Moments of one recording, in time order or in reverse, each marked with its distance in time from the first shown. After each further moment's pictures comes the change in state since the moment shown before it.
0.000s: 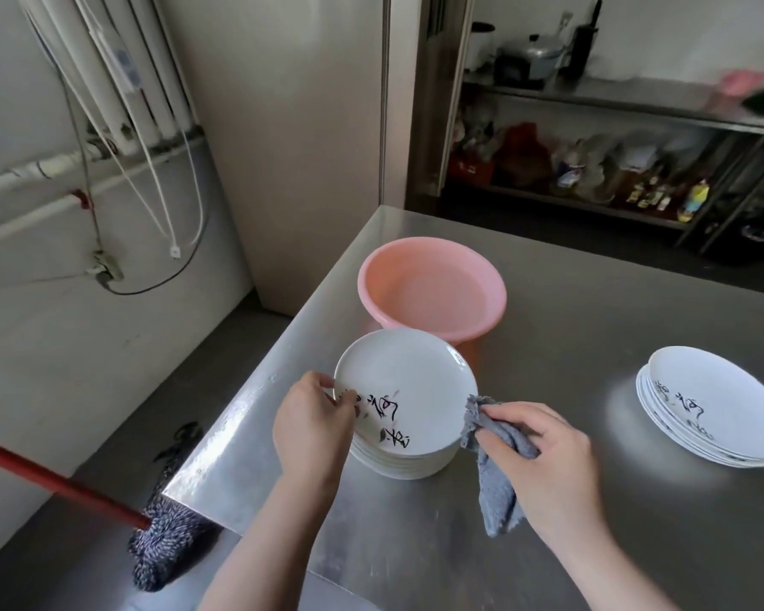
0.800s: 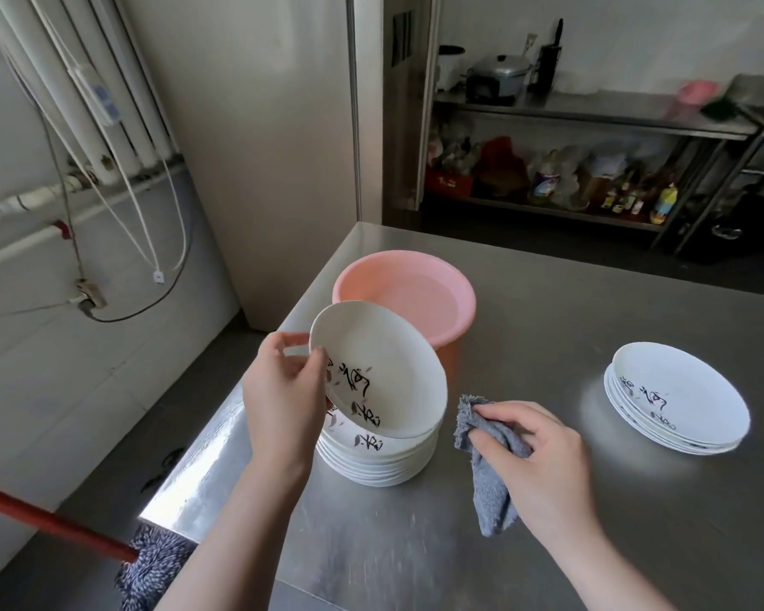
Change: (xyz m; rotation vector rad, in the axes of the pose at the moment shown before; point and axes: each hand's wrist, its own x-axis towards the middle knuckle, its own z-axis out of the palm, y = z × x) left_hand -0.016 0.066 -0.035 -0.418 0.090 0.143; right_hand -0.003 -0.007 -0.030 -0.036 0.041 -0.040
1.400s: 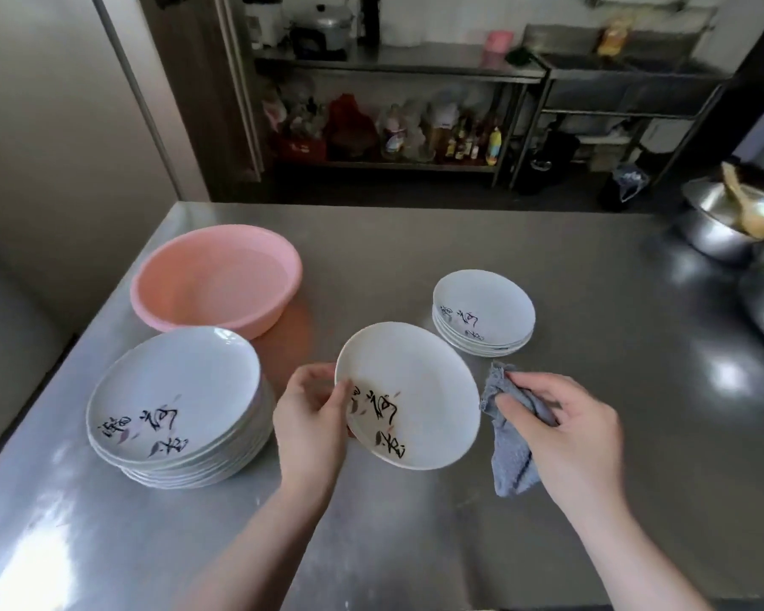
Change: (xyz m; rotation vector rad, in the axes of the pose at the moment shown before) left_hand -0.134 -0.011 0.152 -0.086 -0.452 -0.086; right_hand -0.046 0.053 -0.175 -0.084 0.421 0.159
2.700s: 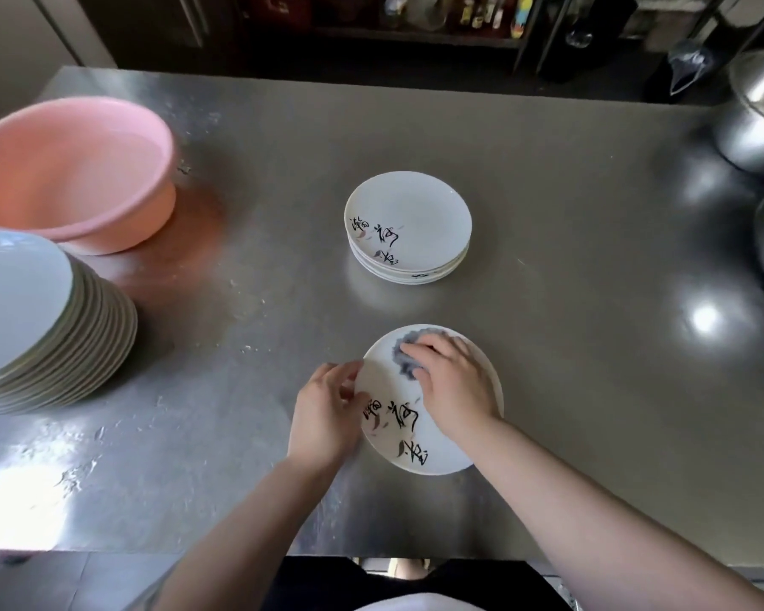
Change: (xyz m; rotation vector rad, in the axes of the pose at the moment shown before) left_hand -0.077 -0.068 0.172 0.463 -0.326 -0.019; right_hand 0.067 0.169 -0.036 -0.711 -0.613 -0.178
